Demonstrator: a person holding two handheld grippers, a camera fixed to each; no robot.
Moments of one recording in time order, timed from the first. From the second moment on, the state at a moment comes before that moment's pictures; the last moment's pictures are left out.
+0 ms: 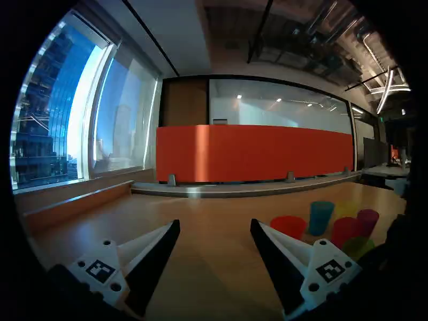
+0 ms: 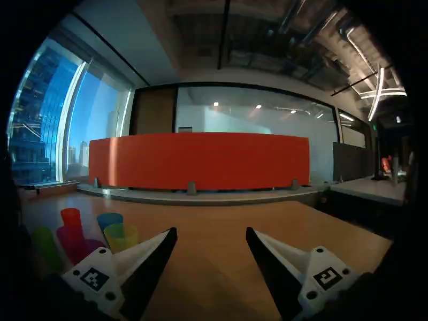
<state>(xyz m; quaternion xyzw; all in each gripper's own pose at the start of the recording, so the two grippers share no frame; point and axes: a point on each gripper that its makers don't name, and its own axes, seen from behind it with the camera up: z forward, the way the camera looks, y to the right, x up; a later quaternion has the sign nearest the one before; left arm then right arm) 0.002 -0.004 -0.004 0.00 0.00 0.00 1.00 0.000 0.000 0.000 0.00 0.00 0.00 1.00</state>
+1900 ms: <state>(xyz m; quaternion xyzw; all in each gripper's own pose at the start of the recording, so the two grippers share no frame) 0.198 0.018 0.017 -0.10 -0.02 -0.01 0.99 0.191 -0.013 0.010 0.08 -0.02 0.01 1.00</state>
